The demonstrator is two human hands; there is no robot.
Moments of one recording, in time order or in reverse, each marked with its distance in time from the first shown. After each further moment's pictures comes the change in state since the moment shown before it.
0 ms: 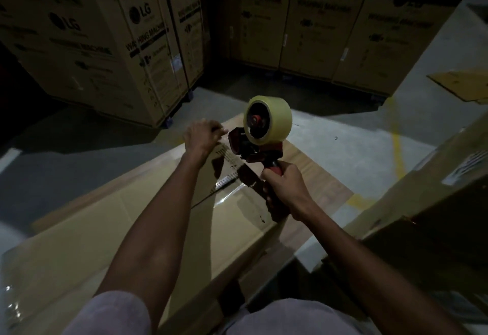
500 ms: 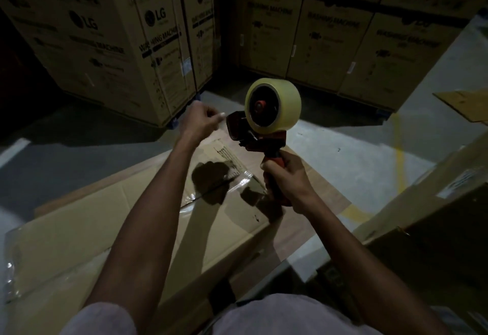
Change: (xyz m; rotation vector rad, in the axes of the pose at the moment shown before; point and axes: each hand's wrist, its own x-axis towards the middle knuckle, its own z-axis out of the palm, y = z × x) left_hand -0.010 0.032 -0.055 -0.361 -0.030 -0.130; right_hand -0.008 -0.033 -0.017 0.016 -0.110 -0.200
